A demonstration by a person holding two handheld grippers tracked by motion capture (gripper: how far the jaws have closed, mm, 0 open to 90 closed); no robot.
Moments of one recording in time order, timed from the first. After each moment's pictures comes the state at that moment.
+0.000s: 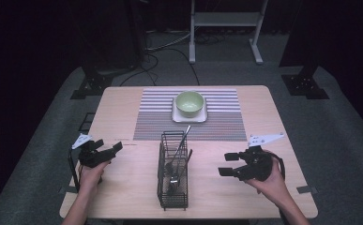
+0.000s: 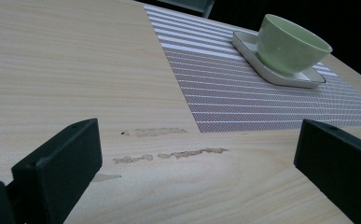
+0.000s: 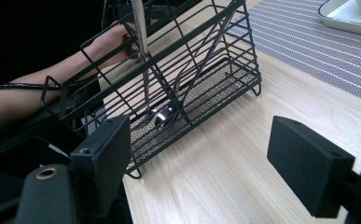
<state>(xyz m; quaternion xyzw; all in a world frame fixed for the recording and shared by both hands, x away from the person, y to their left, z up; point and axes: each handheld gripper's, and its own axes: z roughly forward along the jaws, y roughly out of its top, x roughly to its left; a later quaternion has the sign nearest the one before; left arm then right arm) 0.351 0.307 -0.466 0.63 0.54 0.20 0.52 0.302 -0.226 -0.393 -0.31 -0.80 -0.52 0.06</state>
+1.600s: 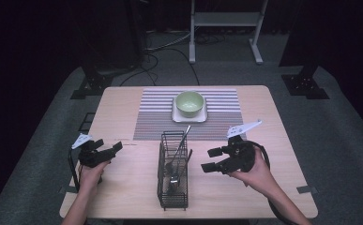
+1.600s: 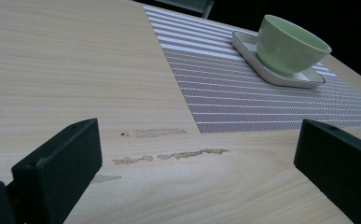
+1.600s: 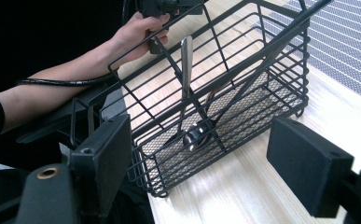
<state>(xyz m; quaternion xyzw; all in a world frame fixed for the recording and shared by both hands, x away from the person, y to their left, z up) 0.352 0.308 -0.466 0.63 0.54 0.20 0.52 0.317 -0.175 -0.362 -0.28 -0.83 -0.48 0.10</state>
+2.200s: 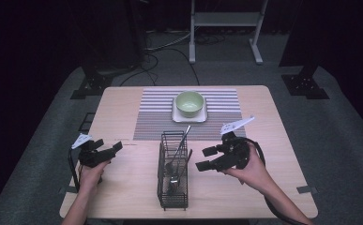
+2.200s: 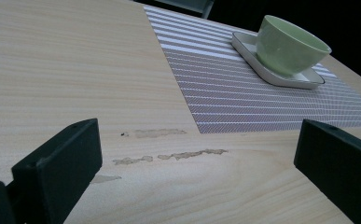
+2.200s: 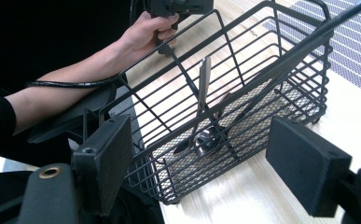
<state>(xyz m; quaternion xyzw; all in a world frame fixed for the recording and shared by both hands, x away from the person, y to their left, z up) 0.352 0.308 -0.466 0.63 0.54 0.20 0.52 0.321 -0.159 -0.352 -0.27 -0.83 -0.47 0.12</state>
